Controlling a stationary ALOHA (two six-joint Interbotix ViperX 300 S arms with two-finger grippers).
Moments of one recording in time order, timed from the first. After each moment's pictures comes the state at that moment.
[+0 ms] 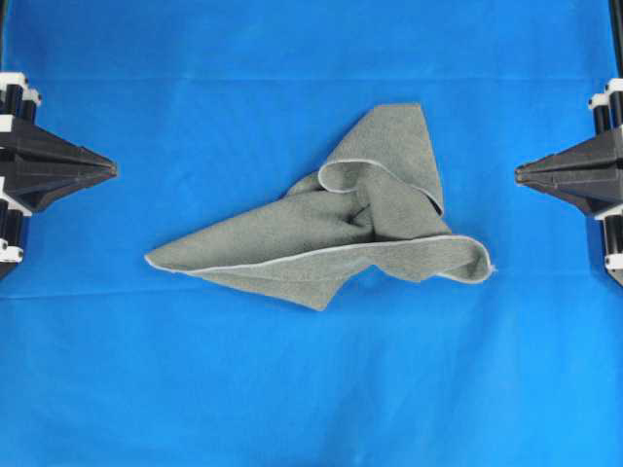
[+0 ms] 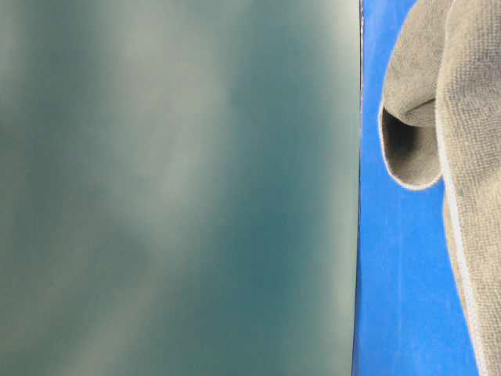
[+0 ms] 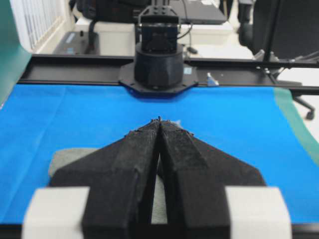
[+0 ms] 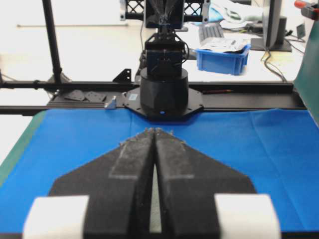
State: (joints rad) left arm 0.00 -0.96 1.17 0.00 -0.29 0.00; right arm 0.00 -0.96 1.17 0.00 -0.29 0.00
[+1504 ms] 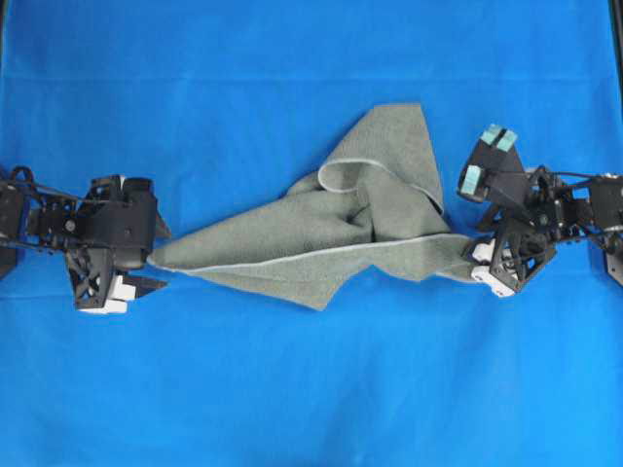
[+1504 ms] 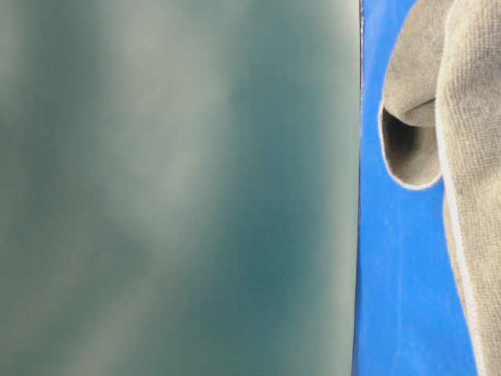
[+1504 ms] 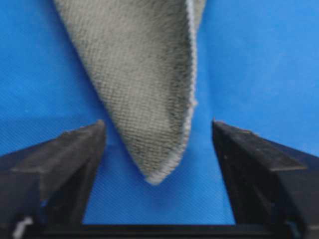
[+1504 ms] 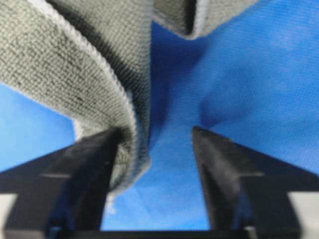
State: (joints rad) left arm -0.11 -0.23 1.13 -0.03 0.01 -0.05; right arm 0.03 -0.24 1.04 -0.09 0.35 0.67
